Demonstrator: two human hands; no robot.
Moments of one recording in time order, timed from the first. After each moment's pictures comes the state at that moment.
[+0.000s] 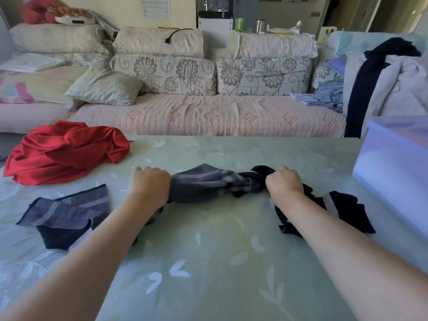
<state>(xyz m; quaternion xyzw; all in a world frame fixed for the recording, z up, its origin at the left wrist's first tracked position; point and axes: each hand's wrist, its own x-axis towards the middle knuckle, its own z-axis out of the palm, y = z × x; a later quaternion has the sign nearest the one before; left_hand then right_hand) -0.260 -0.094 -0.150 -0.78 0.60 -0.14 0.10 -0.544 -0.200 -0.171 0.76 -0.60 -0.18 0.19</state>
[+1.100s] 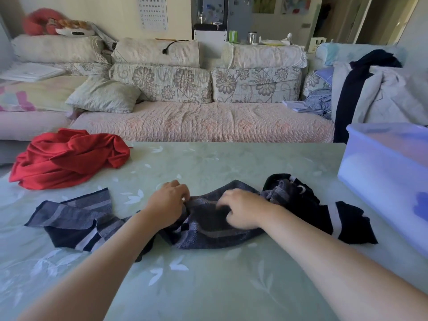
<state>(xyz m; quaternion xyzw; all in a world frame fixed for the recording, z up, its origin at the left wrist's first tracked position) -0.274 -0.072 -0.183 -0.68 0.71 0.05 -0.17 -0.512 -0.124 -0.160 0.92 -0.38 -0.03 -0.09</state>
